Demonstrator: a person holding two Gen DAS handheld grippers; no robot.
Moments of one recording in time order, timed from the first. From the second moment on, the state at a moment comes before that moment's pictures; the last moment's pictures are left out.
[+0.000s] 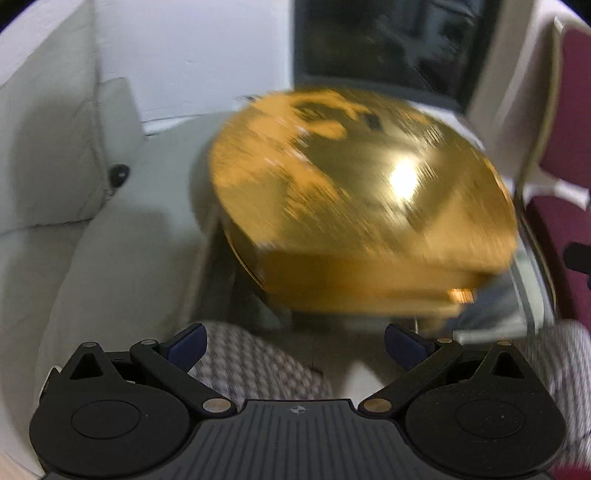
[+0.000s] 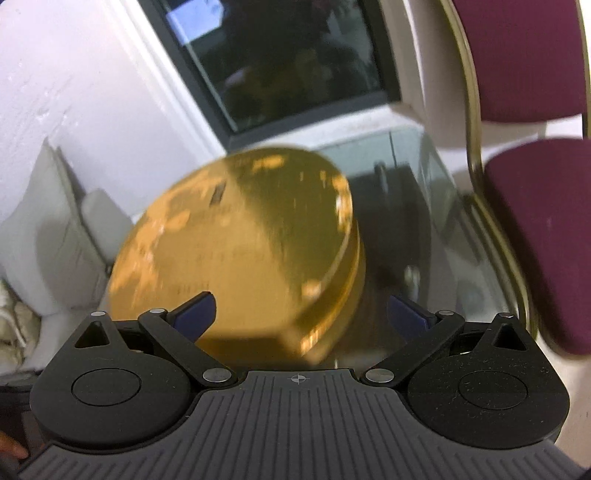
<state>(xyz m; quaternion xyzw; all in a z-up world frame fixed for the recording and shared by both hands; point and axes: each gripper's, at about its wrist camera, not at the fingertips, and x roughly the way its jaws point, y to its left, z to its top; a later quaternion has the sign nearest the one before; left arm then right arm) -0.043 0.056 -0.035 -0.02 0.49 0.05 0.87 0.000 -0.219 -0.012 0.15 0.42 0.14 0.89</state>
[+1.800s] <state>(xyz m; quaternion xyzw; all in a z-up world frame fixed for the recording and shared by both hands) 0.029 0.073 -0.026 0.02 0.47 0.14 0.87 0.004 -0.204 -0.028 0.11 0.45 0.13 0.88</state>
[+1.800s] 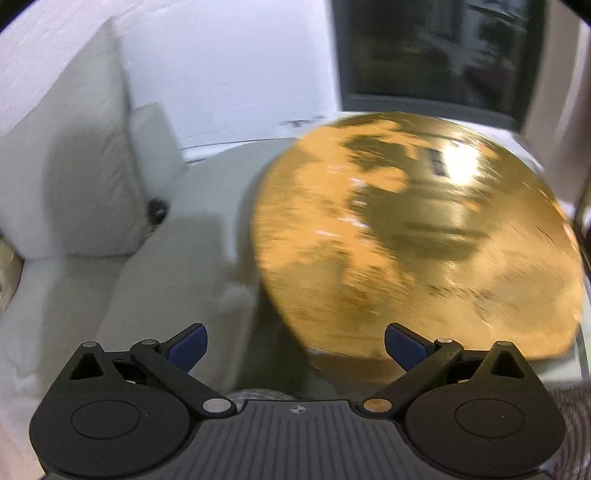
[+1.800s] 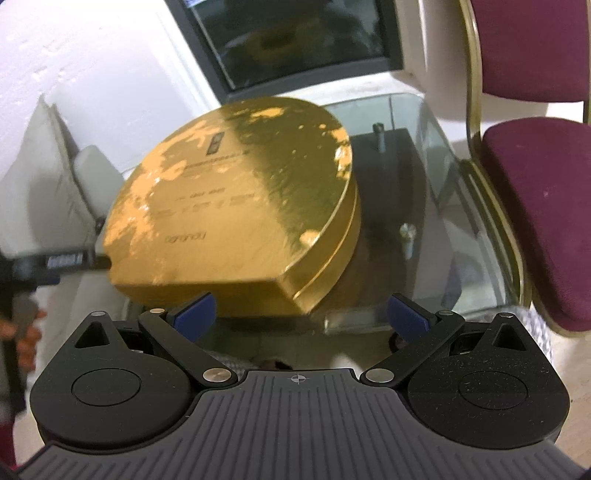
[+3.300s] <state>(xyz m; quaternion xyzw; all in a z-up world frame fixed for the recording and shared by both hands) -0.020 -0.046 0.012 0.03 0.47 -0.02 0.88 -0.020 -0.256 0.010 0.06 0.46 0.08 0.88</state>
